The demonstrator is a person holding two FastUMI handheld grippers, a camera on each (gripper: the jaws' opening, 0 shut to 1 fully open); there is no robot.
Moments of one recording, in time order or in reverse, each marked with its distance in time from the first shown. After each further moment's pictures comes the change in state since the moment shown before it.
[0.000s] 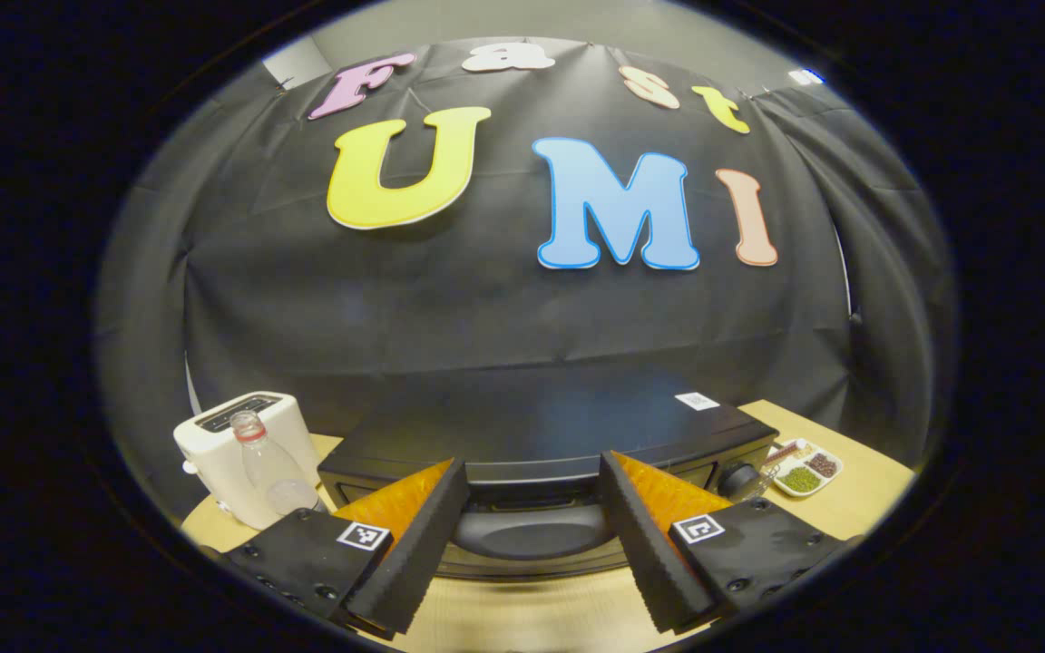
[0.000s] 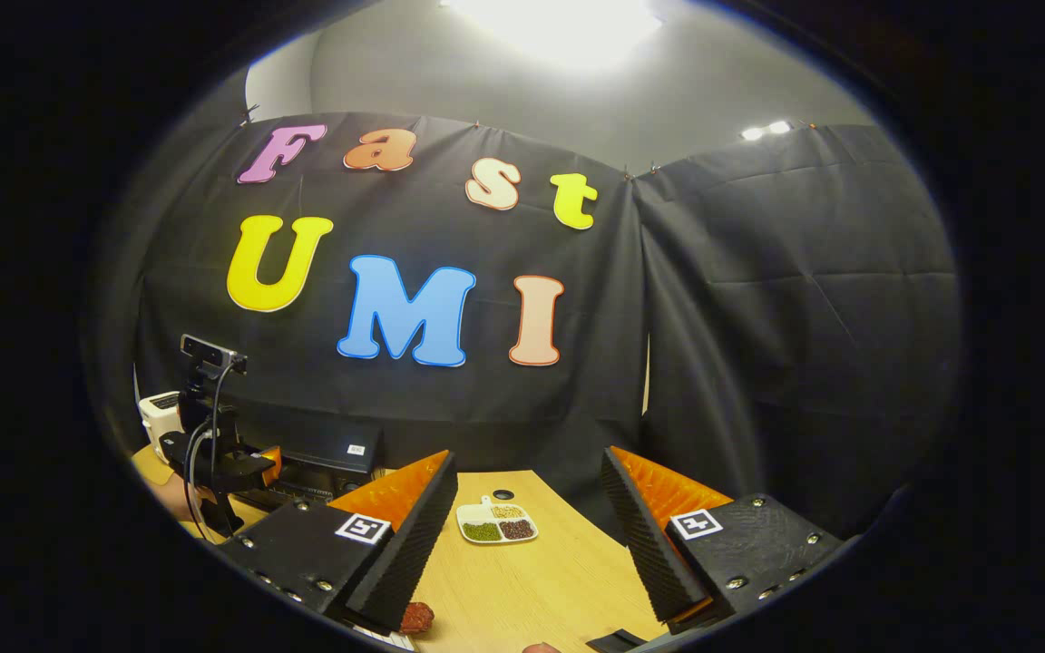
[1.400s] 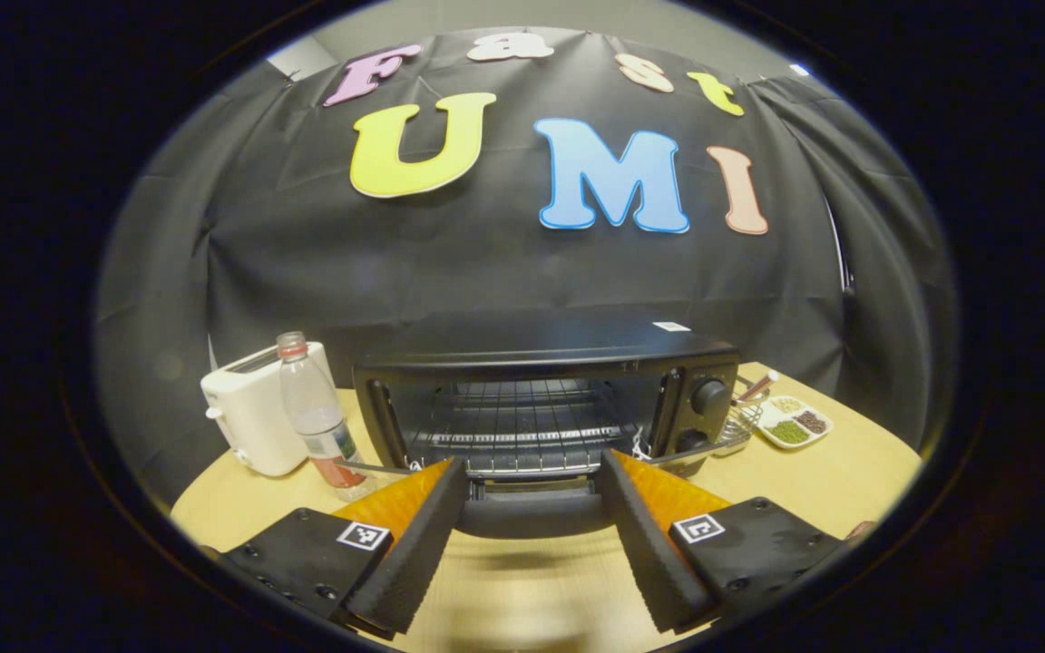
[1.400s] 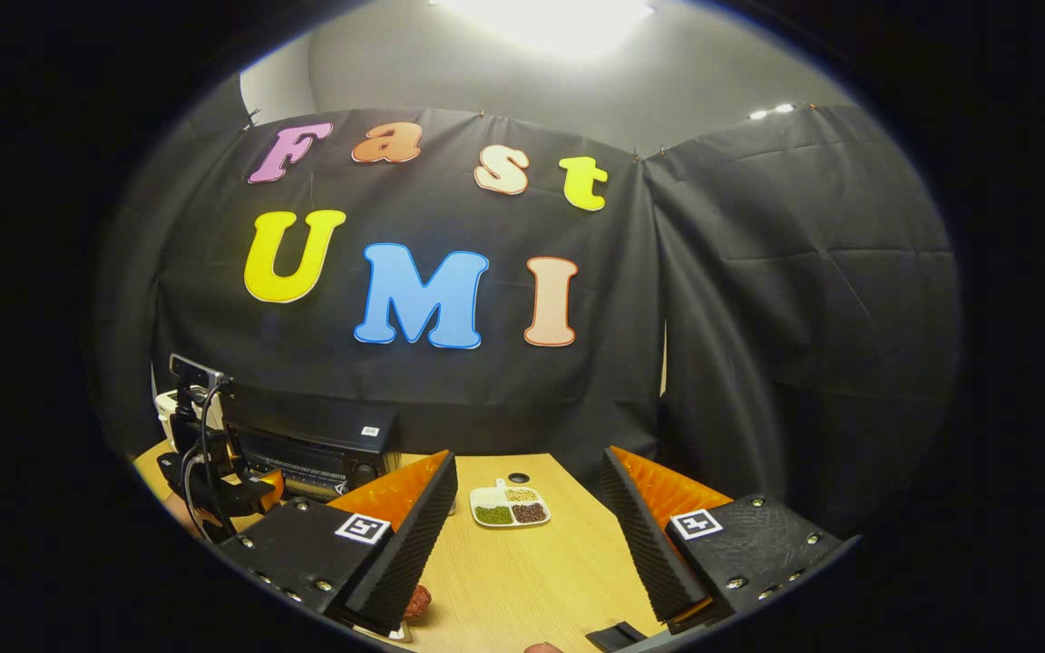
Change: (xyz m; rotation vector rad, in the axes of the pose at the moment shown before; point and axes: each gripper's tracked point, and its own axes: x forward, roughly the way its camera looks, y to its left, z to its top) left arm -0.079 -0.011 -0.061 -0.013 0.081 0.023; right arm -0.007 -0.008 -0.026 0.030 0.050 0.086
